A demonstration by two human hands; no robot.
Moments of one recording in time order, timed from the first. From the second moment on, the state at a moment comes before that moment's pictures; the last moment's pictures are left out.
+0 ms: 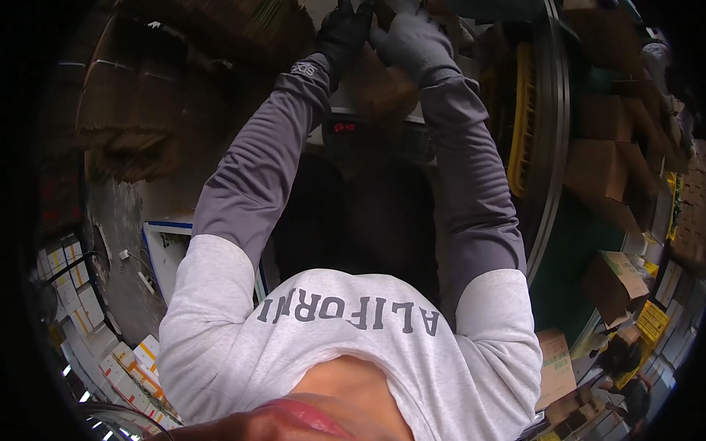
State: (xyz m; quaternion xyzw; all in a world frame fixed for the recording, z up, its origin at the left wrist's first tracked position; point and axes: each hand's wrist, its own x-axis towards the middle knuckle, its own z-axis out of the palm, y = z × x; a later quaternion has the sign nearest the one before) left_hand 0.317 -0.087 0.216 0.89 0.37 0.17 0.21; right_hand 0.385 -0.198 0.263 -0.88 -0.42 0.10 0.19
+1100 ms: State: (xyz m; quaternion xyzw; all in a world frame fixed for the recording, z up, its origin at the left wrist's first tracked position) left_hand 0.193 -0.120 0.275 0.97 0.03 0.23 0.08; right_hand 0.330 -0.234 0.212 -0.43 -0.01 0.61 0.66
